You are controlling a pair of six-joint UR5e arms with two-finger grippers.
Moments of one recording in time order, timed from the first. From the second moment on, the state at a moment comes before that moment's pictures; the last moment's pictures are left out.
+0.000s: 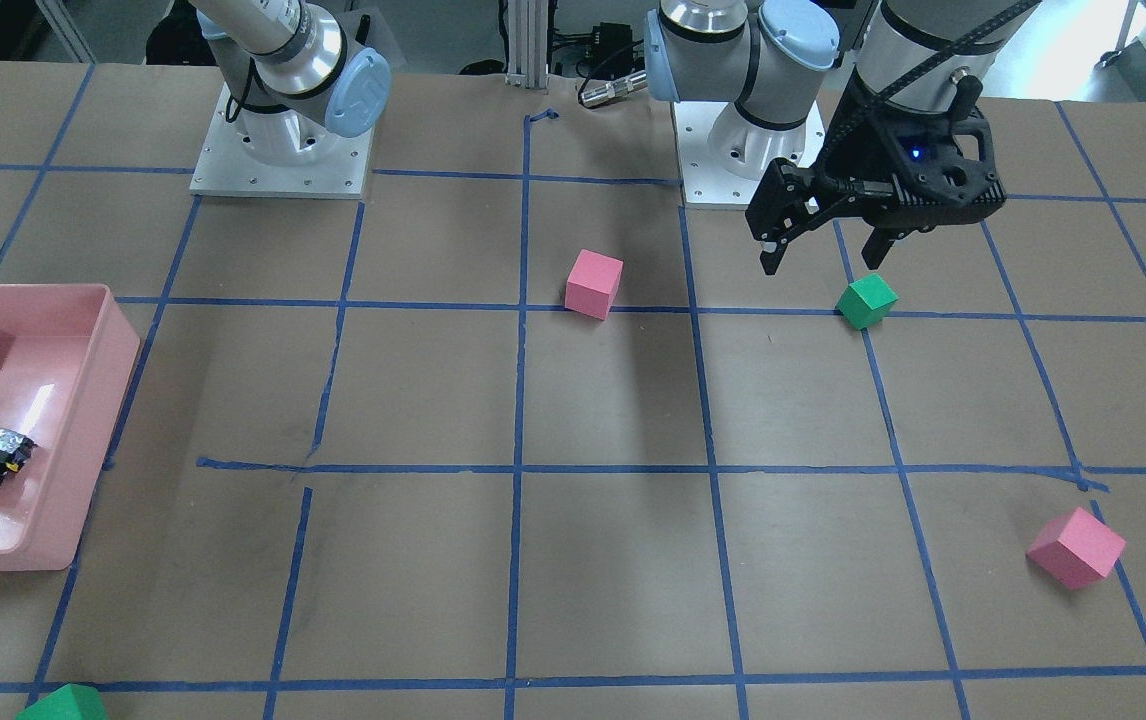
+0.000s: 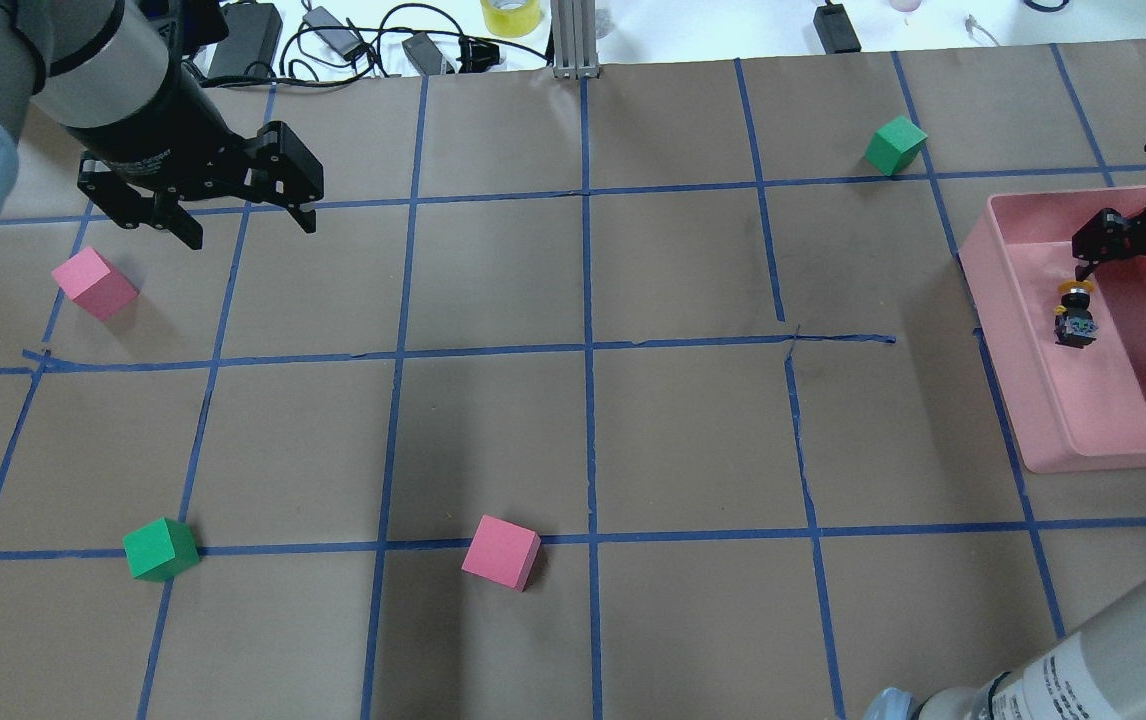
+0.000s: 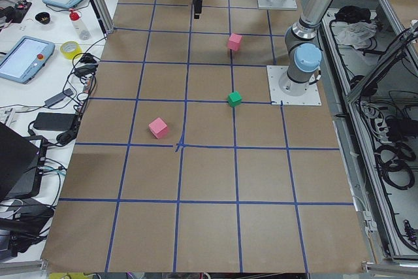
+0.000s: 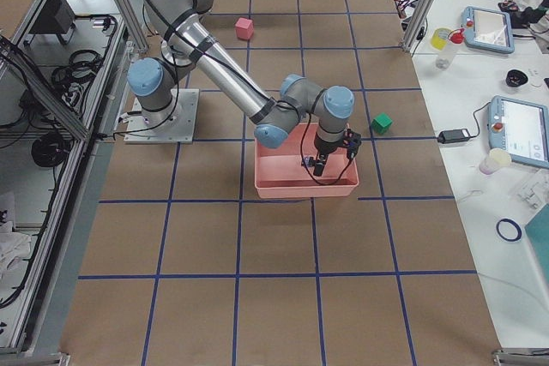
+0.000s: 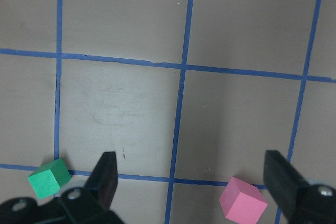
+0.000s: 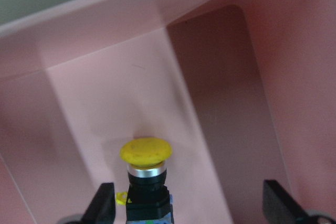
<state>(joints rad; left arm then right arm) -1.54 -1.53 -1.60 -1.49 1.56 -0.08 0.98 -1.11 1.68 -2.15 -1.65 -0.29</state>
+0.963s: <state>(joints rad) -1.54 -1.53 -1.60 -1.49 1.56 -0.08 0.98 -1.08 1.68 -2.16 -1.70 -0.30</state>
